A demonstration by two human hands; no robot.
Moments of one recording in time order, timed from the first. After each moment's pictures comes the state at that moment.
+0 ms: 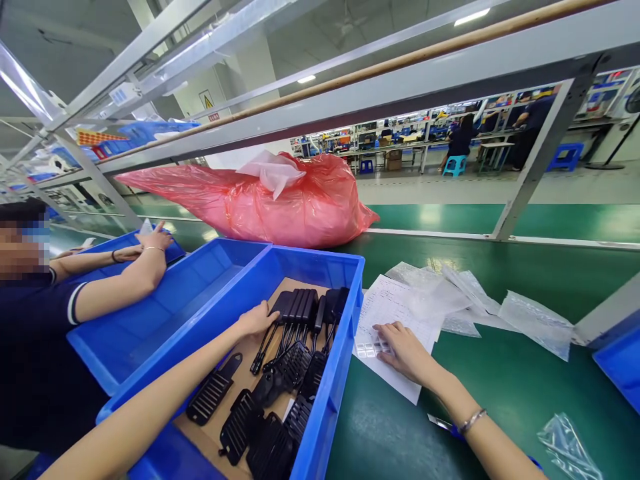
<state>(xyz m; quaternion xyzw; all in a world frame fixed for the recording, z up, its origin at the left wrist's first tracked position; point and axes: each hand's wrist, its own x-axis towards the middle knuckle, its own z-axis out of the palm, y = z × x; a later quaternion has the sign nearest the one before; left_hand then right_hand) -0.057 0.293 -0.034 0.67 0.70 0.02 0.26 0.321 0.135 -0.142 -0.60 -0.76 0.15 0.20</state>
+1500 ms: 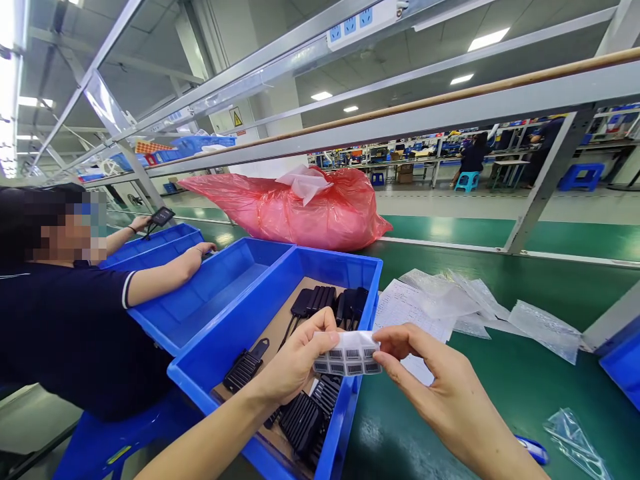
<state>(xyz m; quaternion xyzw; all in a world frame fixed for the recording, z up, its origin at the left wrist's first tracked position) 0.010 0.086 0.068 0.59 0.25 0.32 0.69 0.216 0.007 0.061 -0.47 -0.71 0.07 0.52</state>
